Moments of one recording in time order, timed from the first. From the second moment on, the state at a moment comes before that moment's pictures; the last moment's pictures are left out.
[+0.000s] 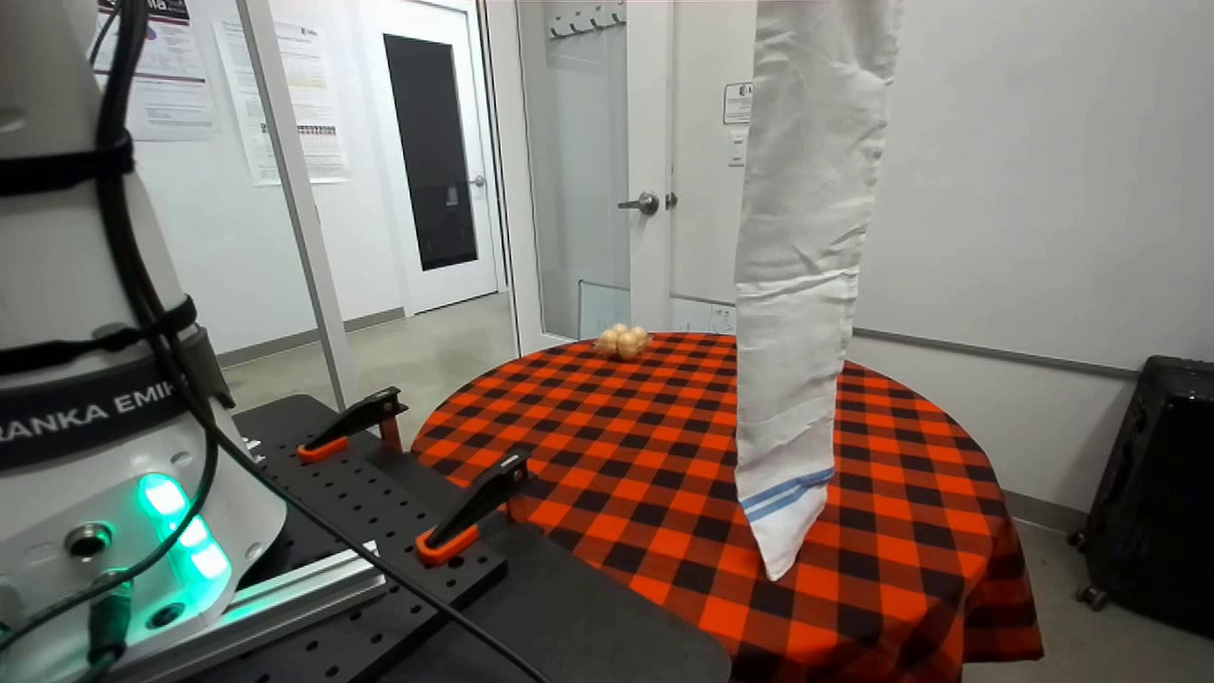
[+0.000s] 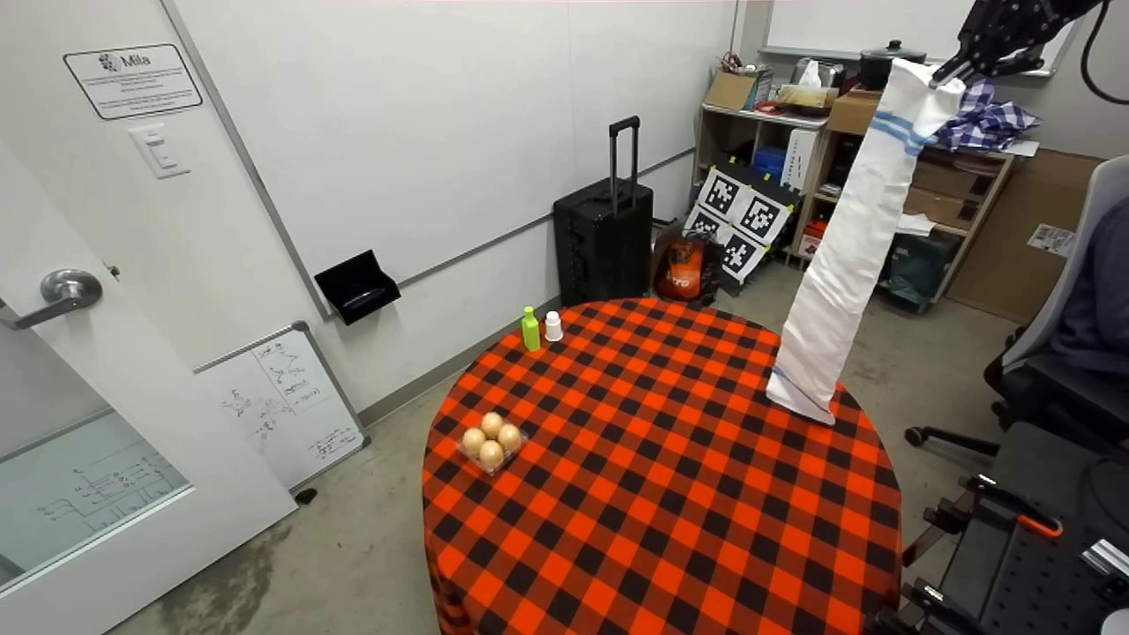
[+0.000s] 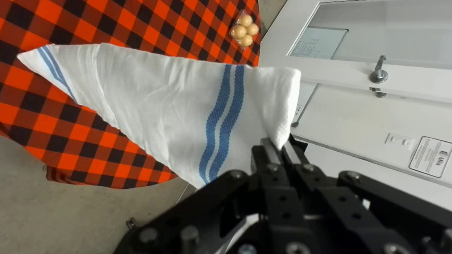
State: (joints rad) arm -0.29 -0.24 -0.50 -2.04 0.65 1.79 -0.17
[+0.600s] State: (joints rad) arm -0.28 -0.23 -0.42 -2.08 0.68 1.75 -0.27
